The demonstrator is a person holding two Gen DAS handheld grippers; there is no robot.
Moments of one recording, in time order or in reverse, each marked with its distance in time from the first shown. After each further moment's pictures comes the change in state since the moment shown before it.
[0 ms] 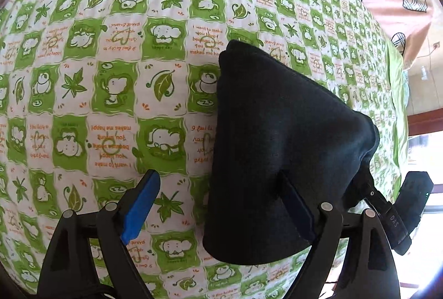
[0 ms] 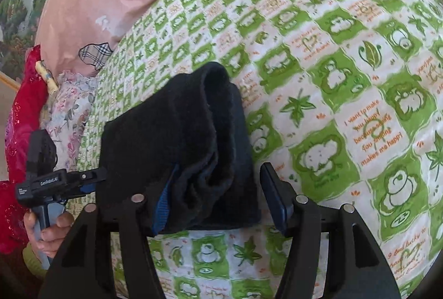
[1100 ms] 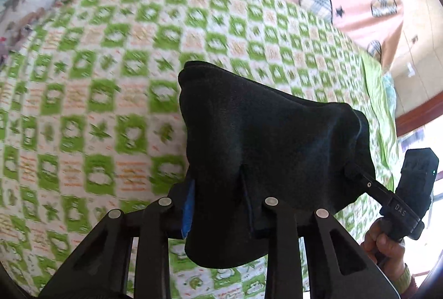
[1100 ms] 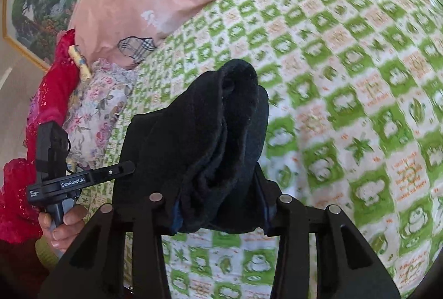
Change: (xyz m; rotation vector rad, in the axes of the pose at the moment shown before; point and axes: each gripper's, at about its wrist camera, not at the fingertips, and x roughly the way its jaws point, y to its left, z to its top) left arm -0.065 -0.013 0.004 0.072 -0.201 -0.029; right arm -0.009 0.066 0.030 -0.150 -0.017 0.165
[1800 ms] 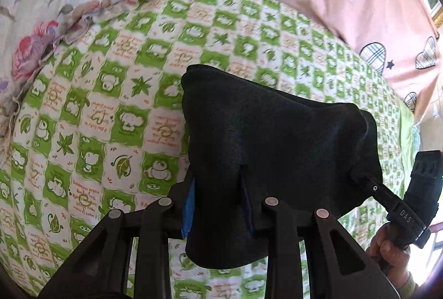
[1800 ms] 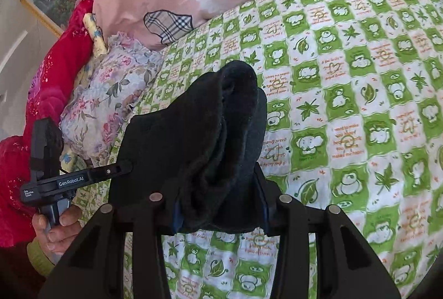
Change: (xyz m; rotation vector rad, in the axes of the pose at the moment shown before) left arm -0.005 0.099 0.035 -0.170 -0.071 0.135; right arm 0.110 0.066 0.048 -0.155 0.089 0.057
